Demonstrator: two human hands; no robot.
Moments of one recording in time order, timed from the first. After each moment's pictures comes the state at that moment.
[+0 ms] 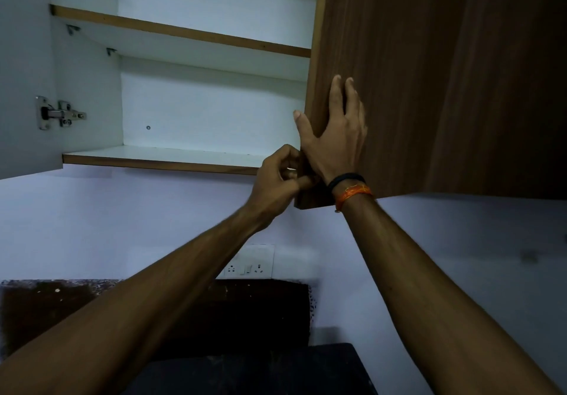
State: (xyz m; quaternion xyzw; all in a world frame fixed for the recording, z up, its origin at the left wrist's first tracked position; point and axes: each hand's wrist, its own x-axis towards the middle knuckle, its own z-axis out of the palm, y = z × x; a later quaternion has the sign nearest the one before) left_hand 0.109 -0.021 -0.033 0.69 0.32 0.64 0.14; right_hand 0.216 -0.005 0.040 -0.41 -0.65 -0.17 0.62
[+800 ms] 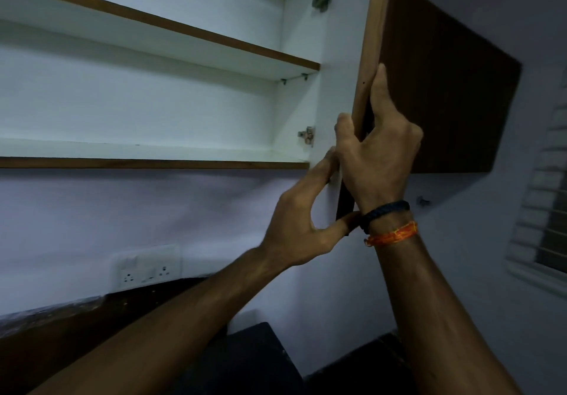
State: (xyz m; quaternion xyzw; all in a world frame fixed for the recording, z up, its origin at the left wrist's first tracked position) left_hand 0.289 -0.079 -0.064 0.79 0.11 0.59 0.10; right_hand 0.378 -0.134 0.030 -0.44 -0.55 -0.27 0.66
